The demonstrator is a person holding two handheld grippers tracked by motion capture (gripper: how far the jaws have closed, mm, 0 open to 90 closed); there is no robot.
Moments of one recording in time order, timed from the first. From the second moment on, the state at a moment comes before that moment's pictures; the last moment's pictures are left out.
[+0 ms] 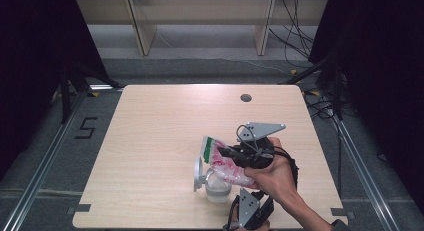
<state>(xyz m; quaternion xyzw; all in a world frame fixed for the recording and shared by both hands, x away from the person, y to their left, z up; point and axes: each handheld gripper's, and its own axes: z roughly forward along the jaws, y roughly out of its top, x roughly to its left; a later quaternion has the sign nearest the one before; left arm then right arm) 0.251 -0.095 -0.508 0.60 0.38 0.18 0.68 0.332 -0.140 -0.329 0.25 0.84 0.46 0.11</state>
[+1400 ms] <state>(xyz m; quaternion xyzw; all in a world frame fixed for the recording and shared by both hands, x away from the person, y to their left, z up) 0.253 -0.092 -0.507 0.61 0.37 0.17 0.68 0.329 -0.137 -0.326 0.24 0.85 0.46 0.11</state>
